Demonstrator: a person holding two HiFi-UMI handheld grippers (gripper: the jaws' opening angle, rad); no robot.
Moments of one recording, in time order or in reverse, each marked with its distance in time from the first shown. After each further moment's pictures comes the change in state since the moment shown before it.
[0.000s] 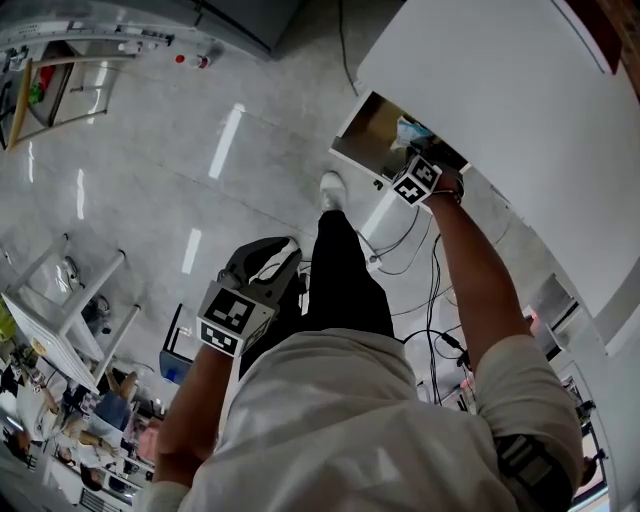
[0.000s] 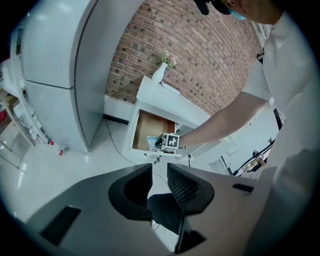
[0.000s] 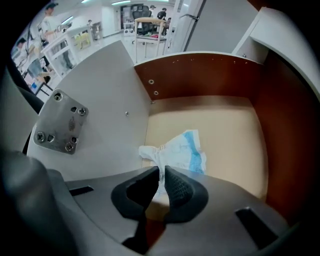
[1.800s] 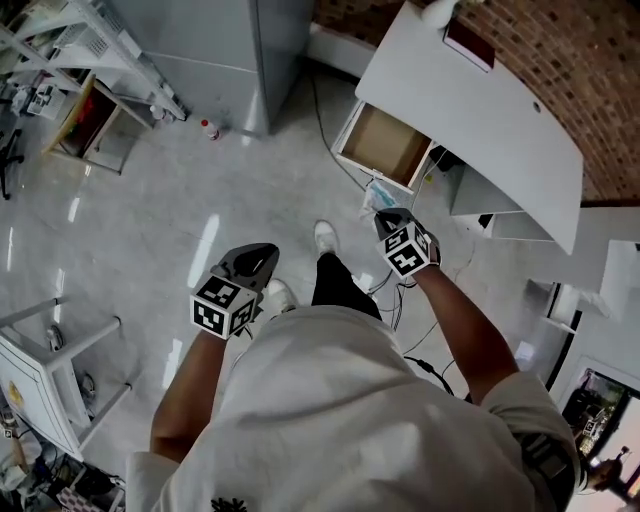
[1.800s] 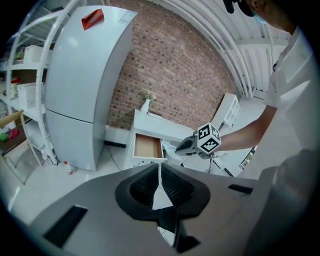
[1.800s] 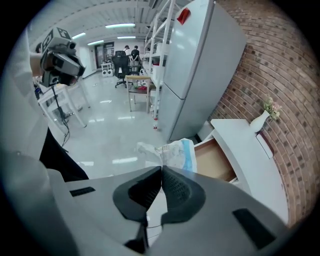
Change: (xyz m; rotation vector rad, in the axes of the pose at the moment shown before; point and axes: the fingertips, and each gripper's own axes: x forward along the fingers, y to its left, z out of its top) left arm -0.351 -0.080 -0.172 0.169 -0.292 -0.045; right arm -0.471 0.304 0.130 0.347 -0.290 -0.075
